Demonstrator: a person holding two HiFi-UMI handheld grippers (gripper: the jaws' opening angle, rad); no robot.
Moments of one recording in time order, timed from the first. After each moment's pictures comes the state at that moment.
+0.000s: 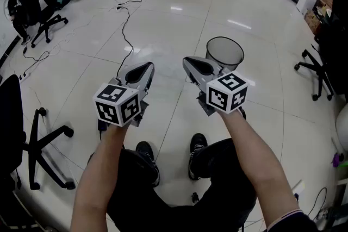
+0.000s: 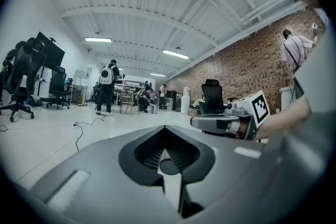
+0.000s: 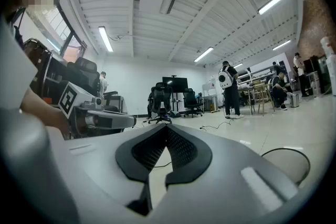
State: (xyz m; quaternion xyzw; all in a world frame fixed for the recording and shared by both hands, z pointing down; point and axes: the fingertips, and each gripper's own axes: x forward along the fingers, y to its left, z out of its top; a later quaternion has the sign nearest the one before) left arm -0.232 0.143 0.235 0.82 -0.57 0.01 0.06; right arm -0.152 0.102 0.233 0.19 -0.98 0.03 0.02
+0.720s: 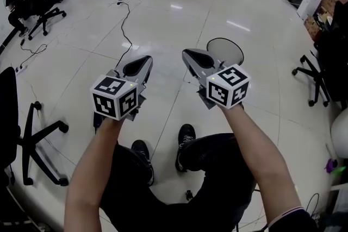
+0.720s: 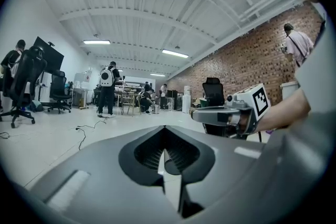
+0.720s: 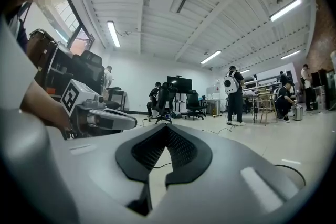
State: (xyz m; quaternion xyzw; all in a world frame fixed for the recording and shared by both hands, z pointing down) left arm -0.245 0.132 0.227 0.81 -0.58 0.02 0.04; right arm -0.164 0.092 0.213 0.18 -0.98 -0.01 0.03
